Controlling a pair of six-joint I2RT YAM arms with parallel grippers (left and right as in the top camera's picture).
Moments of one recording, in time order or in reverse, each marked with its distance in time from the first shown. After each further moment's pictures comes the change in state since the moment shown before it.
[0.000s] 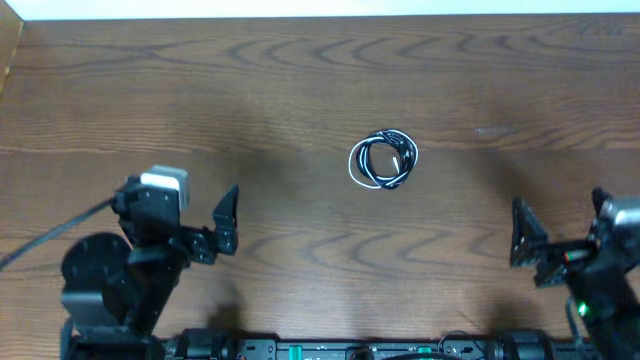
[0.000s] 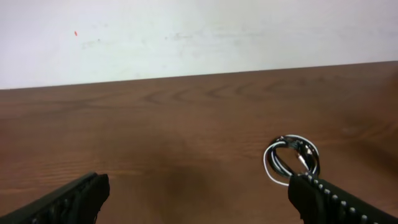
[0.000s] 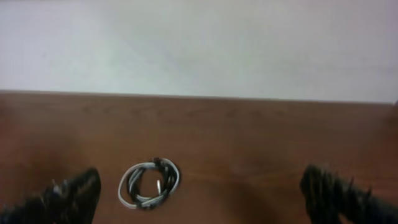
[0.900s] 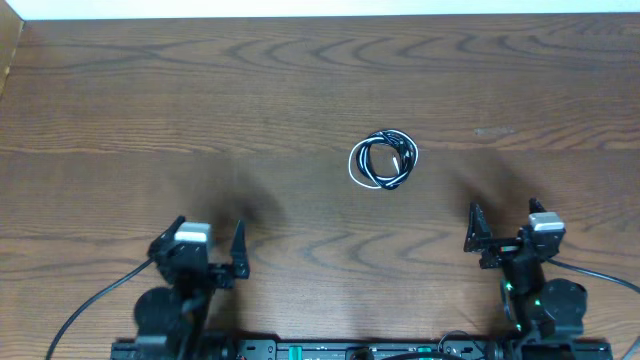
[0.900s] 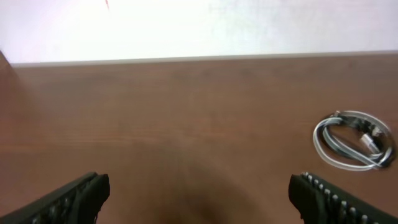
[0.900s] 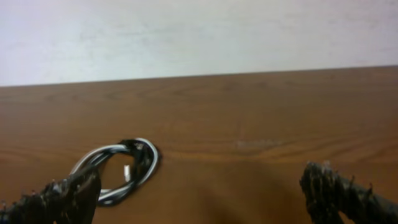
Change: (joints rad) left arm 0.000 -0.583 -0.663 0.193 -0.132 0.005; right arm 0.000 -0.457 -0.948 0.630 0.030 0.077
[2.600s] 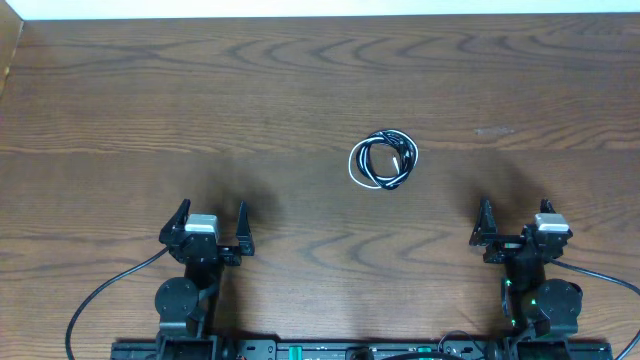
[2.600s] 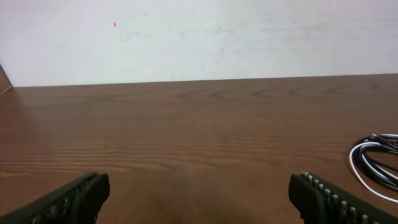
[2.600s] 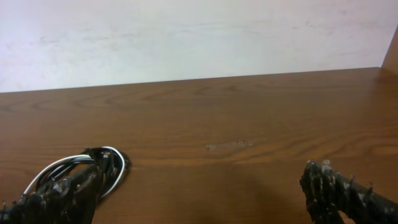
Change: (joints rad) left arm 0.000 -0.007 -0.368 0.510 -0.030 0.002; right arm 0.000 -0.001 -0.090 0.122 0.122 -0.028
